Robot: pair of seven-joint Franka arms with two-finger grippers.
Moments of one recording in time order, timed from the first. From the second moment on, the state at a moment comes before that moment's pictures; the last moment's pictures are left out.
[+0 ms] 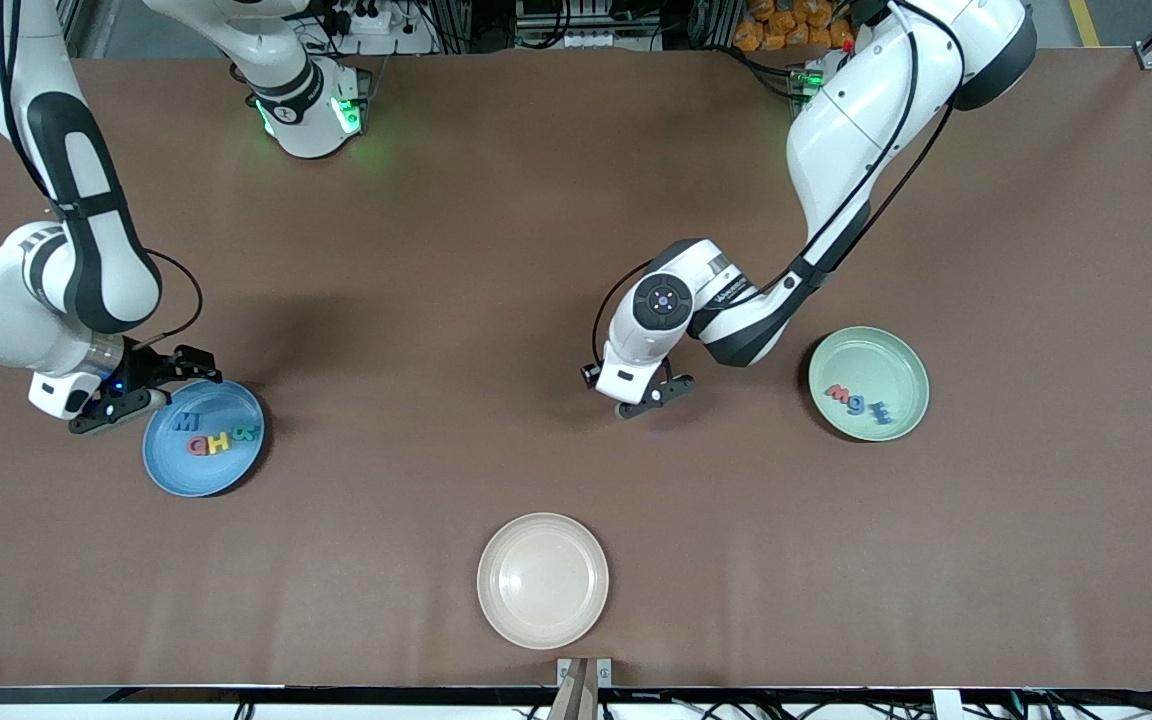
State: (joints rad) left arm -0.30 0.85 -0.49 -1.60 0.31 2.40 -1.29; right arm 0.00 0.37 -0.22 -2.06 0.32 2.34 -0.78
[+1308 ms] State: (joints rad) left arm -0.32 0.85 -0.47 -1.59 0.31 2.38 -1.29; right arm -0.05 0.24 -0.15 -1.77 0.08 1.95 -0.26
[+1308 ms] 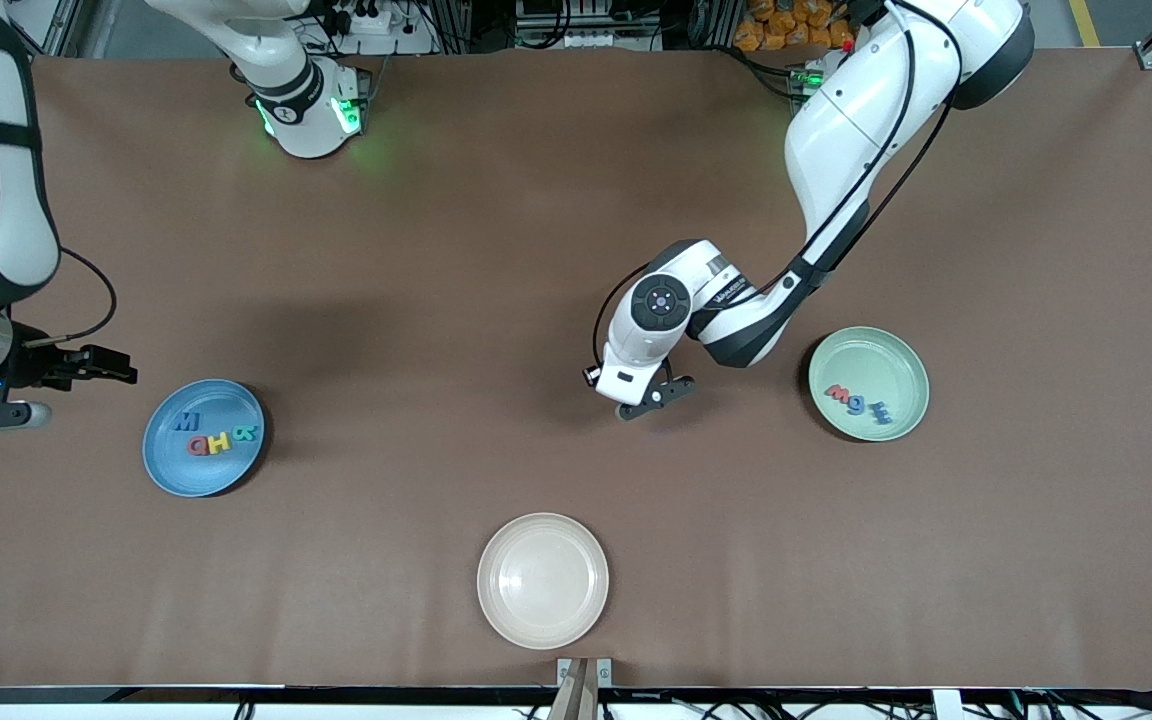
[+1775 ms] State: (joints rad) left arm -0.32 0.85 -0.47 -1.59 0.31 2.38 -1.29; right arm -0.04 0.07 -0.09 -1.71 0.08 1.81 -0.17
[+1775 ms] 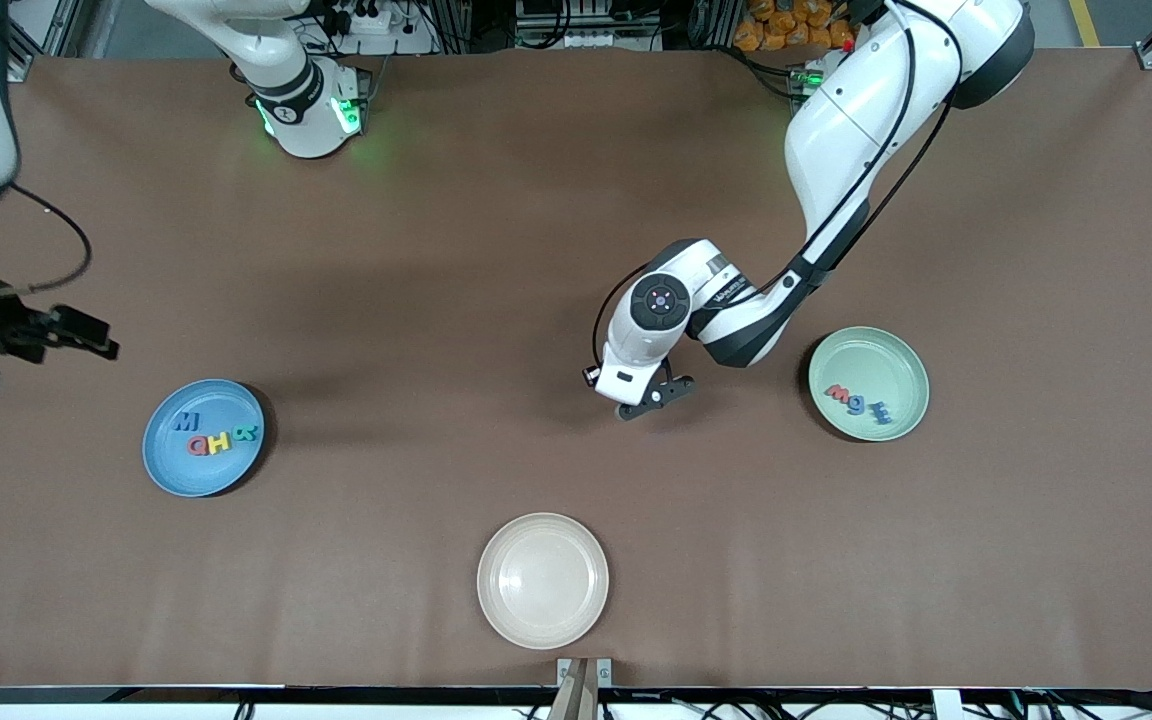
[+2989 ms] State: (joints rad) left arm -0.12 0.68 -0.45 -1.65 0.35 2.01 -0.70; right arm -0.01 -0.01 -0.02 -1.53 0.02 1.54 -0.16
